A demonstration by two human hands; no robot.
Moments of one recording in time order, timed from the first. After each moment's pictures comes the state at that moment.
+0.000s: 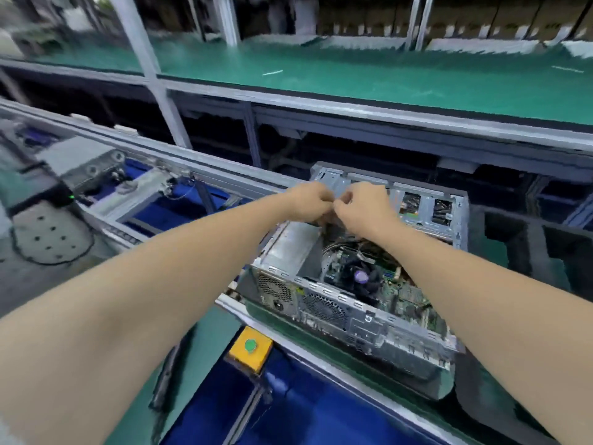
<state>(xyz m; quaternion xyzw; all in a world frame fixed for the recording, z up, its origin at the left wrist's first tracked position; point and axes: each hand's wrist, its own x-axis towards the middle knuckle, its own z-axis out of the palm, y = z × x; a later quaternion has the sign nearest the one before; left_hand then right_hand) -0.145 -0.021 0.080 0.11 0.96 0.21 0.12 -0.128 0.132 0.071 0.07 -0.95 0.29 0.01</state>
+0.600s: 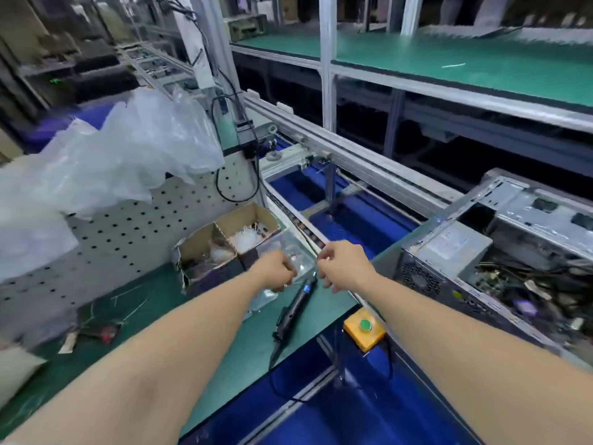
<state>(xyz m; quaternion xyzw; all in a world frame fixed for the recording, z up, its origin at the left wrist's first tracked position) 0.117 -0.276 -0.040 -0.32 0.88 0.33 0.10 0.026 -0.105 -0.003 0.28 -0.83 0.38 -0.28</state>
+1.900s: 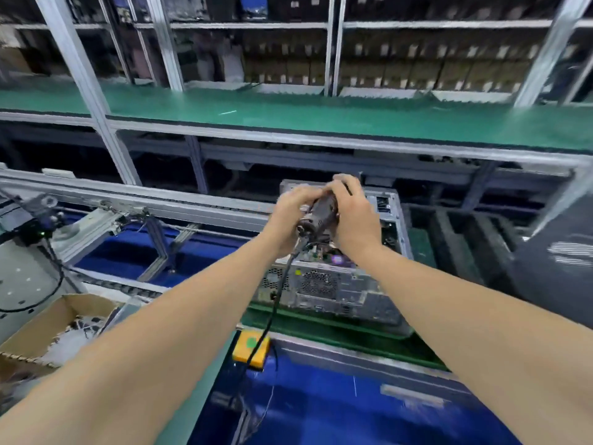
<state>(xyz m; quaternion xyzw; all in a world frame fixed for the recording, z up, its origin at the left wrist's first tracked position) -0.005 -0.039 0.102 0.09 0.58 0.80 0.05 0.013 0.103 0.093 0.12 -0.93 0.20 0.29</state>
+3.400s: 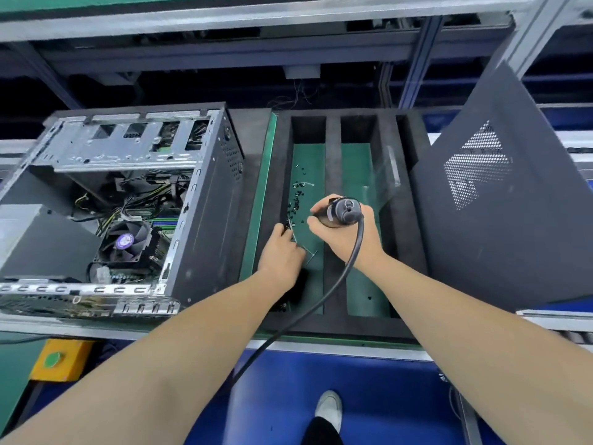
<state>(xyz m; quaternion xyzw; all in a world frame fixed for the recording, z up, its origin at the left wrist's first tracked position) -0.057 0.352 -0.162 0.32 0.90 -0.28 0.10 -0.031 0.507 -0.109 -0.05 -0.84 0.54 0.11</state>
